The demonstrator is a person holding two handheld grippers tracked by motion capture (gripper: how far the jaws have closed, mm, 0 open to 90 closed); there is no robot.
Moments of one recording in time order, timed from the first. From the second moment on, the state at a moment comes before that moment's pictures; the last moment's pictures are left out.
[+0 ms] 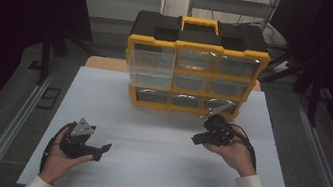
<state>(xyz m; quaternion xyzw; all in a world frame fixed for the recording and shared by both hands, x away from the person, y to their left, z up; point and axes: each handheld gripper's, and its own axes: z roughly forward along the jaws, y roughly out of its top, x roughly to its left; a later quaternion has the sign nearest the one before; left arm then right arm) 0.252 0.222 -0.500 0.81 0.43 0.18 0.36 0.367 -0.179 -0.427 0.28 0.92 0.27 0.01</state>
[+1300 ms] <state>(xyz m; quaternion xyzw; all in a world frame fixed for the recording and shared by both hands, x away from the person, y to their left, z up) 0.253 0.222 -0.500 0.81 0.43 0.17 0.36 0.401 -0.131 -0.258 0.22 0.90 0.36 0.06</state>
